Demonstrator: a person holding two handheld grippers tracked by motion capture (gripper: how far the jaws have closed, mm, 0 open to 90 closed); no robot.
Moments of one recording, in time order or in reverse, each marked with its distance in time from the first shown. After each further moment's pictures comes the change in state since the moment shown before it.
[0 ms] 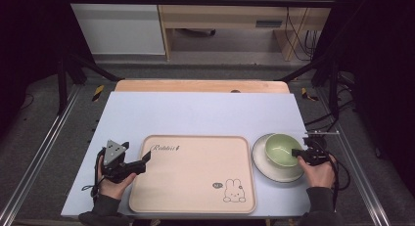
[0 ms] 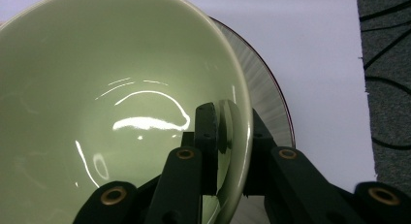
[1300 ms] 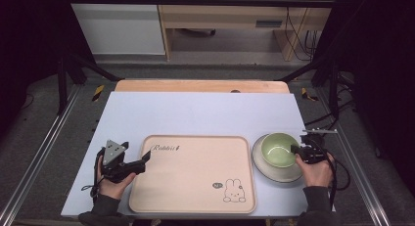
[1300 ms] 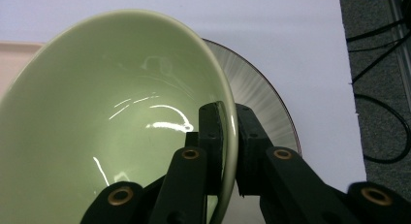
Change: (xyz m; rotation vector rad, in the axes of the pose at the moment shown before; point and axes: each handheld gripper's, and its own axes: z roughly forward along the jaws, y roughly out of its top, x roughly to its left) left arm 0.001 0.000 -0.001 0.000 0.002 -0.002; right arm 0.018 0.005 -0.012 -0.068 -0.048 -0.033
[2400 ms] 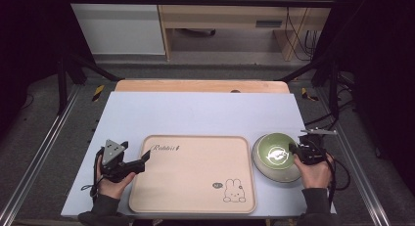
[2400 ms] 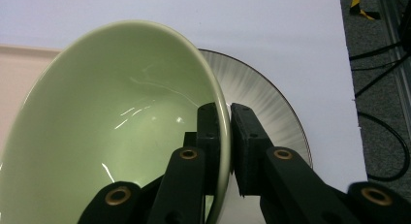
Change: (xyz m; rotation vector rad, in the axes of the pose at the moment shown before) left arm 0.000 0.002 -0.001 -0.008 -0.002 -0.005; right arm 0.013 0.000 -0.014 -0.053 0.011 -0.039
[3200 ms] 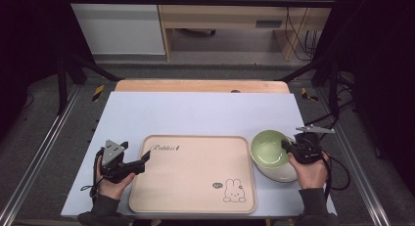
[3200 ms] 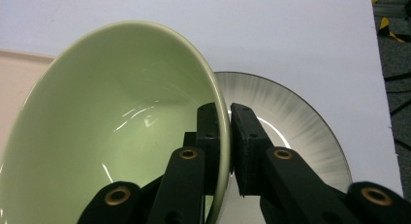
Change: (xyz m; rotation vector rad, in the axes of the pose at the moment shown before) left arm -0.001 0.000 -0.001 -0.003 -0.001 0.005; right arm 0.023 0.009 -0.017 -0.062 0.091 -0.045
